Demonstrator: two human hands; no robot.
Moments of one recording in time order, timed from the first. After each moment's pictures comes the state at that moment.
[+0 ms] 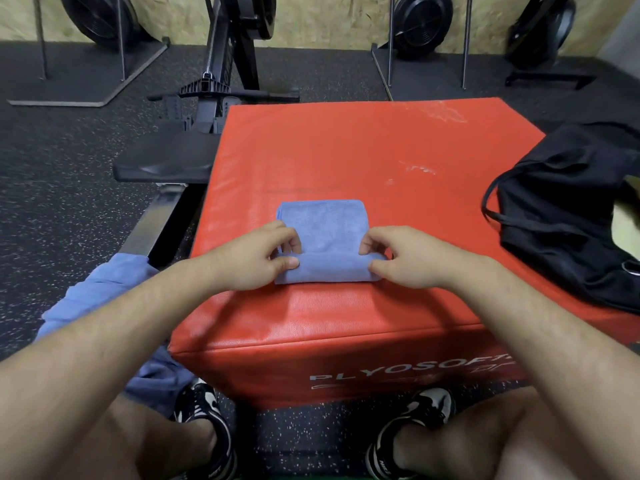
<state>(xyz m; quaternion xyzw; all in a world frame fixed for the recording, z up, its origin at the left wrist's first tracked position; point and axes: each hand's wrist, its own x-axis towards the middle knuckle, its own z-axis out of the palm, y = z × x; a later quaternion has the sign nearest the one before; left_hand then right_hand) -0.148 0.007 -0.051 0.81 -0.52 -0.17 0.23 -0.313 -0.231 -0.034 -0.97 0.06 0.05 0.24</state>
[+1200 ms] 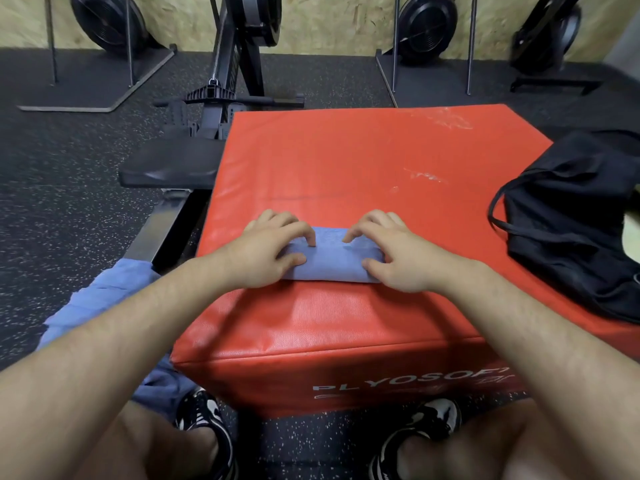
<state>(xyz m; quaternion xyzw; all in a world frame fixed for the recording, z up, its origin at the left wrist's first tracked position) -0.142 -0.006 -0.044 0.82 -0.54 -0.05 0.19 -0.298 -0.226 -0.032 -0.98 -0.01 -0.02 0.21</state>
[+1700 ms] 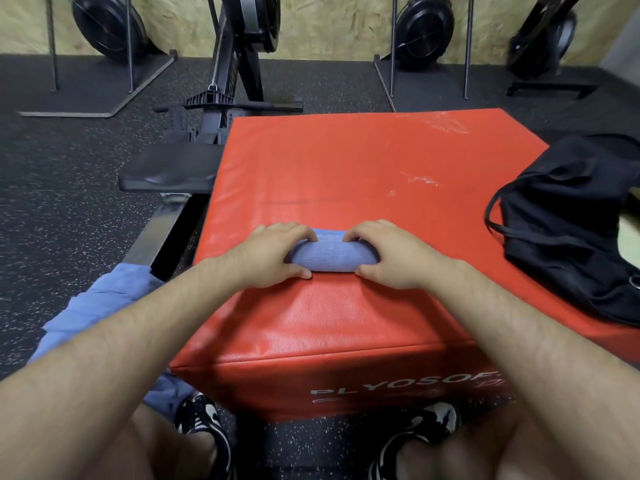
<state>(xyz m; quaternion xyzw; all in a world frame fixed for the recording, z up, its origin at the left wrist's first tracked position) -0.137 -0.024 -0.053 0.84 -0.52 -0.08 0.11 -0.286 -0.234 -0.041 -0.99 0.01 -0.01 0.17</state>
